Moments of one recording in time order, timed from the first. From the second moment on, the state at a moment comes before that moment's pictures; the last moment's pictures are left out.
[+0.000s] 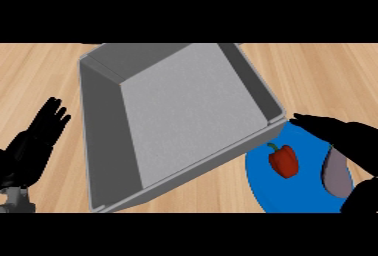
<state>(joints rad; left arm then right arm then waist) -0.02 0.34 0.08 -1.61 0.34 0.01 0.21 -0.19 -0.73 0.18 -1.91 0.32 0.72 0.34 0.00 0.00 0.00</state>
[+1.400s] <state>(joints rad) -0.04 0.28 0.17 -1.66 0.27 -0.06 0.30 -0.18 -0.46 0.20 -1.88 0.71 0.80 0.27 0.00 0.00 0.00</state>
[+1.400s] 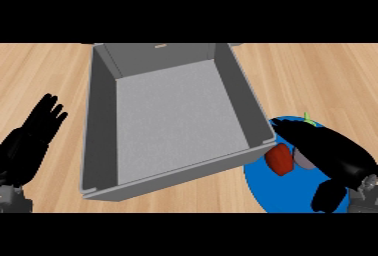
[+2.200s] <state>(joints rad) -0.04 0.24 0.20 -1.63 0.24 -0.10 0.27 -0.19 -0.39 0.24 -1.74 0.89 0.78 0.19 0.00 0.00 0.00</state>
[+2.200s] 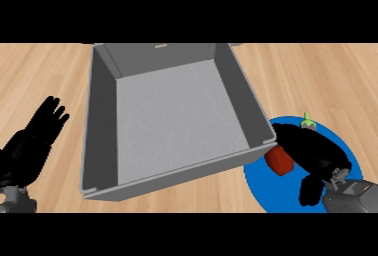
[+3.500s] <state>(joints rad) -0.06 0.20 0.20 -1.65 0.20 -0.12 0.29 -0.29 -0.14 0.27 -1.53 1.09 0.61 0.24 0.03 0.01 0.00</state>
